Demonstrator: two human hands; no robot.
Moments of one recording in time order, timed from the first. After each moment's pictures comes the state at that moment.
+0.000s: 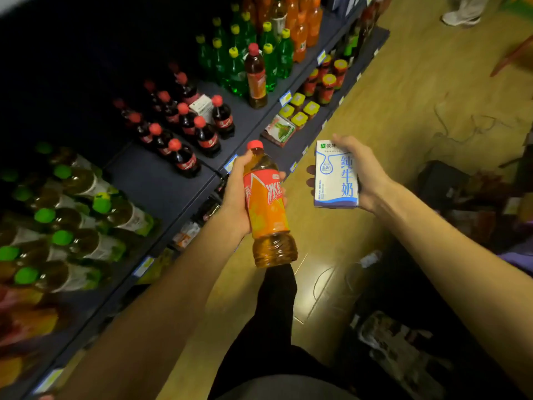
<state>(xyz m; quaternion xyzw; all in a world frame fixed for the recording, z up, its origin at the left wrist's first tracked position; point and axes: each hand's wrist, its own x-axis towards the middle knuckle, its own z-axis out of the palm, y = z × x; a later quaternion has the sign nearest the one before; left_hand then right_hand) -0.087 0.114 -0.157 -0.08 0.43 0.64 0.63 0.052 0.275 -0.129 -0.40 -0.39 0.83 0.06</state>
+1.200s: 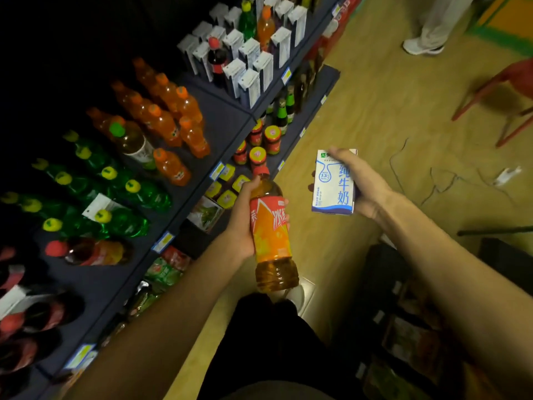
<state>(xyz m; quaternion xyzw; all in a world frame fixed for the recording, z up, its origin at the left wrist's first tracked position) -0.153 0.749 -0.186 -0.13 0.44 0.58 0.67 -0.025 0.920 -0.146 -0.47 -0.39 0.79 0.06</state>
